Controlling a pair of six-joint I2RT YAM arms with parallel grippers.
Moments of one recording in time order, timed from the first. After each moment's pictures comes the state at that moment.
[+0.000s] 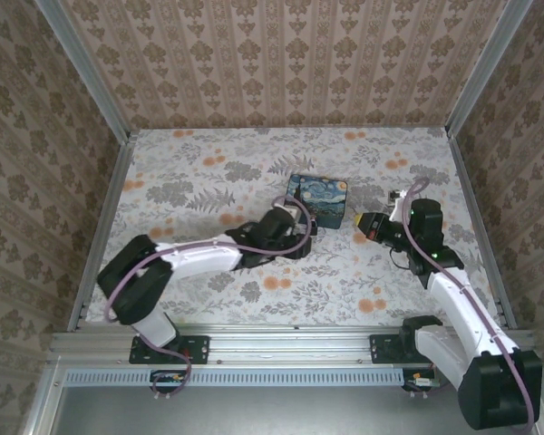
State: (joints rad) left arm -0.99 1.67 0.94 -0.06 -0.03 -0.60; right arm 0.04 0.90 0.54 -0.16 -0.58 0.62
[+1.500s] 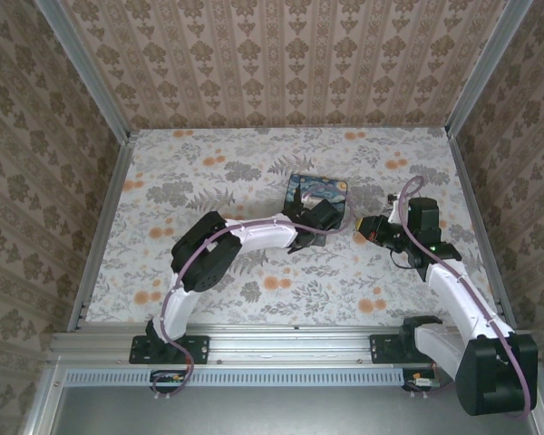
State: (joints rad) left arm -1.03 2.13 1.49 -0.43 -0.34 -0.69; right arm 0.02 0.99 0.56 -0.23 -0.58 0.58
